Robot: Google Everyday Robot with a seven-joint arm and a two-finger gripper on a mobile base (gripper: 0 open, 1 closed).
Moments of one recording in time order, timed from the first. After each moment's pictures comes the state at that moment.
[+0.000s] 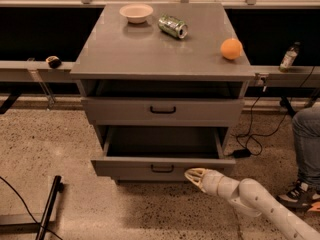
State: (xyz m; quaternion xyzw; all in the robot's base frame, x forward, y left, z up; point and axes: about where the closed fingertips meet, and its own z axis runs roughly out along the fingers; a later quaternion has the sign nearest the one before) arm 0.596 -0.144 0.387 -0.50 0.66 0.13 0.55
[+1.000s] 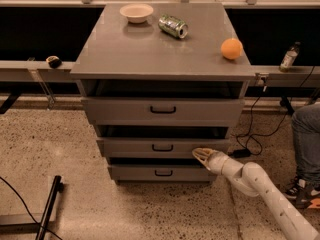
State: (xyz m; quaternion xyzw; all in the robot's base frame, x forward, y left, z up) arm 0.698 -0.191 0.395 -0.45 0.65 0.11 0.60
